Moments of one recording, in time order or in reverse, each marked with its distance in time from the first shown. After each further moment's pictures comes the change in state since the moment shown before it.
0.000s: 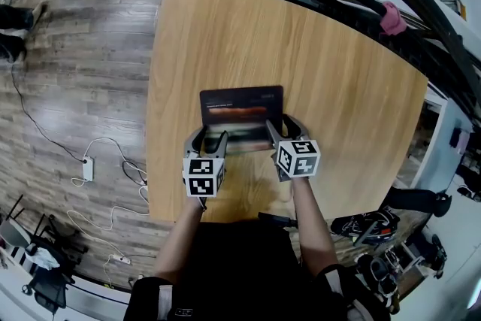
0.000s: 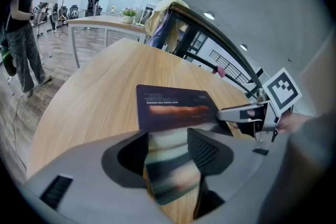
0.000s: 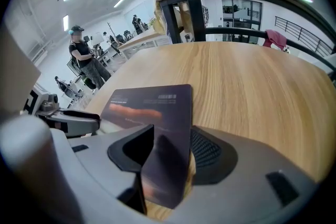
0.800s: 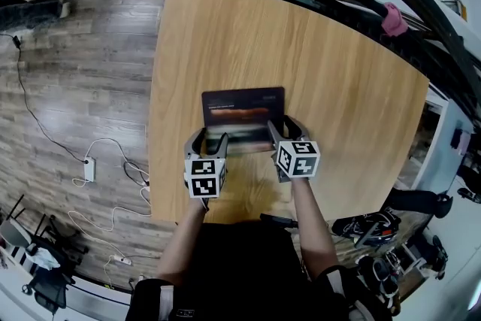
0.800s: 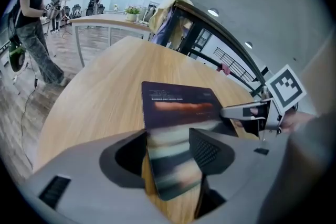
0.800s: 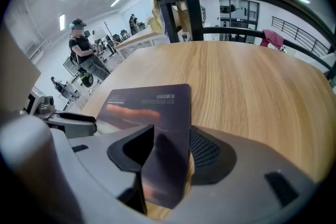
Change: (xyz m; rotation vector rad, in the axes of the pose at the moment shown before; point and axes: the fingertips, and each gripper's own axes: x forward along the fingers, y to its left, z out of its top) left arm -0.002 0.008 -0.009 -0.017 0.030 0.045; right arm 0.001 0.000 -0.003 0.016 0.010 -0.030
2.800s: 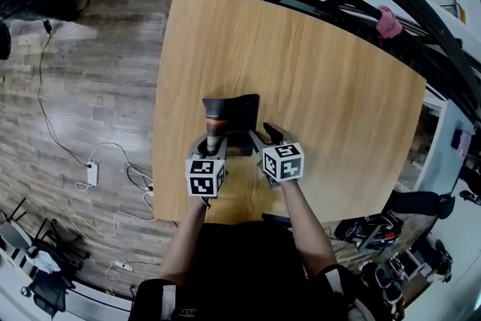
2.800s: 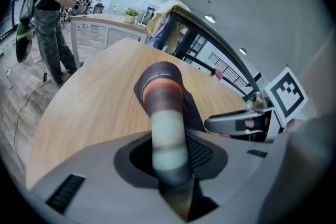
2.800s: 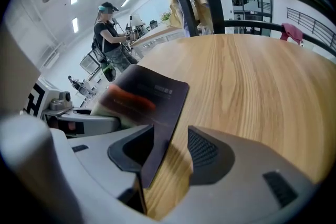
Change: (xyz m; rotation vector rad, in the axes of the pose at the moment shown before) left arm -0.007 -0.007 -0.002 -0.019 -0.037 -0.079; right arm 0.006 0.068 -0.017 -0.046 0.044 0.163
